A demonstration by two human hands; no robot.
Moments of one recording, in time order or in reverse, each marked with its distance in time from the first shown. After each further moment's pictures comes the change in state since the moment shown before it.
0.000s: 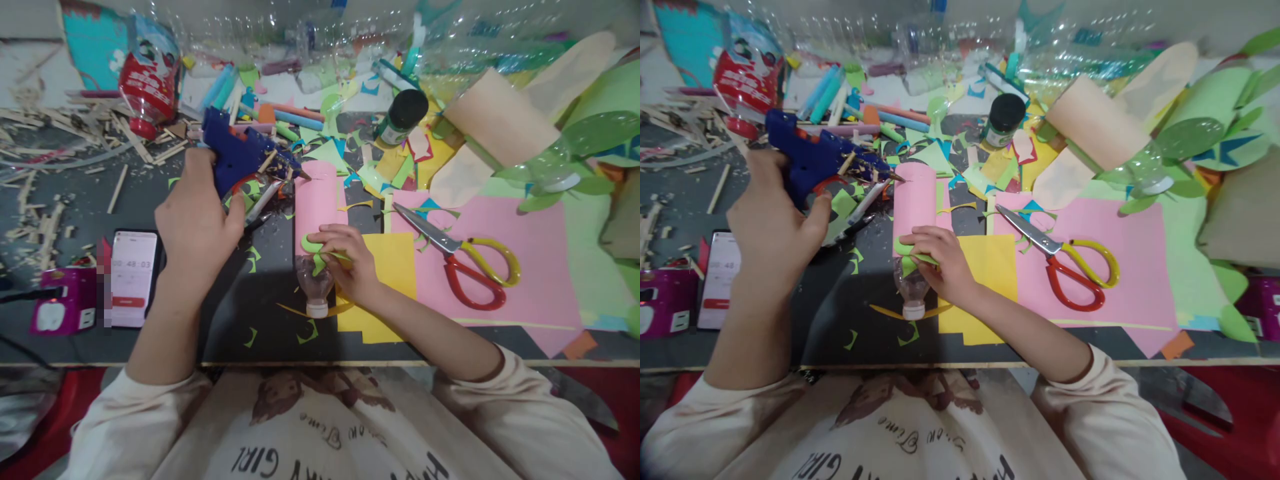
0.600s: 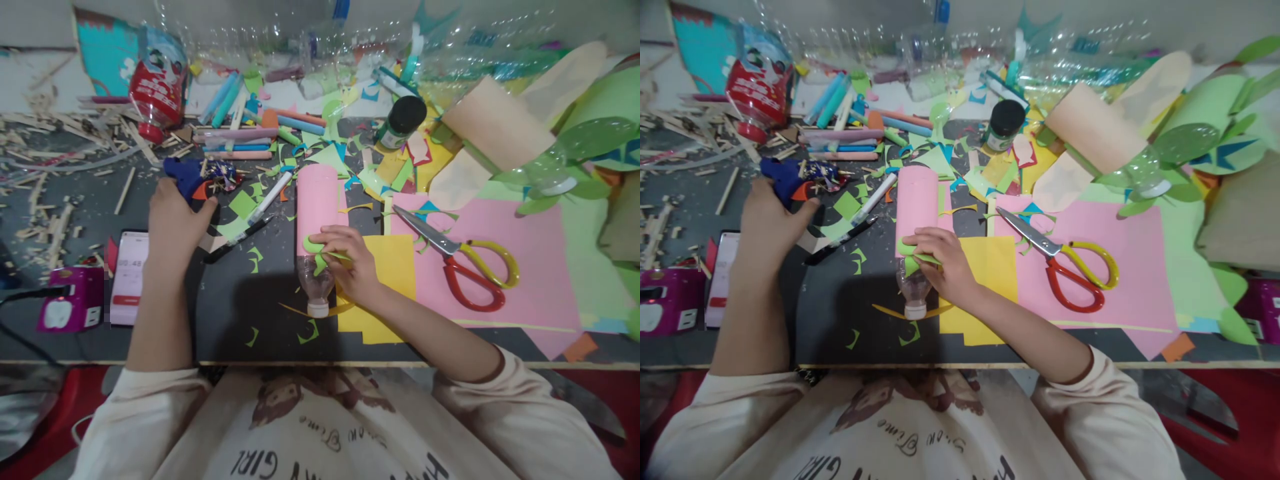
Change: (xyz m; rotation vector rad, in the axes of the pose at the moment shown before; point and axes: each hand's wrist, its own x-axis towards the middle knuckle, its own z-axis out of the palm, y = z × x) left_hand 0.026 -0.061 0.035 -0.083 -0.075 -0.201; right_hand 0.001 0.000 0.001 -0.023 0.015 0.009
